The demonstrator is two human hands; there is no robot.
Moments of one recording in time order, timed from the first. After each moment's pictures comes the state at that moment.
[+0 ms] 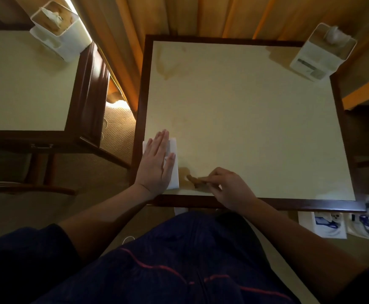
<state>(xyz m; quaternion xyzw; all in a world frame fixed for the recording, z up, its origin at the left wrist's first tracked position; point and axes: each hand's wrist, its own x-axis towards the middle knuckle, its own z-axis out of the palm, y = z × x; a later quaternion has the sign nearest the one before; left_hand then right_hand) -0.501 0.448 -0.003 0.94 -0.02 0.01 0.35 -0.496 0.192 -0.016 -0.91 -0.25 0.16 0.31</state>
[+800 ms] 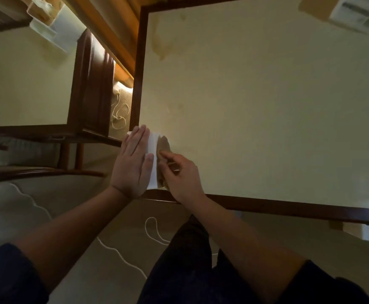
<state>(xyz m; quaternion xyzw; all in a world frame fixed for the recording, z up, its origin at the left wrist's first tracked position) -0.496 0.437 -0.007 0.99 -0.02 -0.03 0.16 -0.487 0.271 -0.040 -0.73 -0.02 0.22 0.65</state>
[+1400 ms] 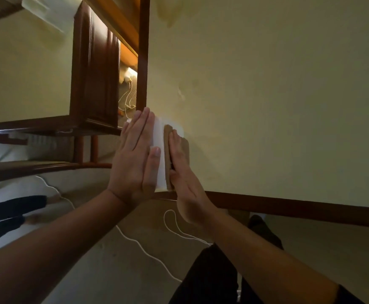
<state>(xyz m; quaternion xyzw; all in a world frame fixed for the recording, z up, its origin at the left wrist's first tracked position) -0.494 0.435 -0.013 0.99 -0.01 -0.01 0.16 -0.513 0.295 -0.077 -0.61 -0.14 0.24 0.75</state>
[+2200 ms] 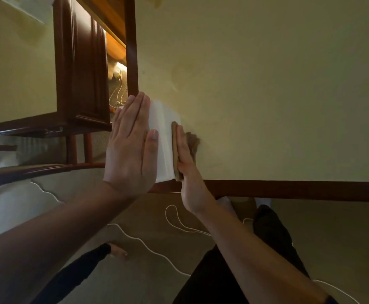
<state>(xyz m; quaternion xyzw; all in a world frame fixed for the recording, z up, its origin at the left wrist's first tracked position) -0.495 0.437 -0.017 0.99 -0.02 0.03 0.16 -0.531 0.319 -0.119 -0.57 -0.03 0.25 0.78</state>
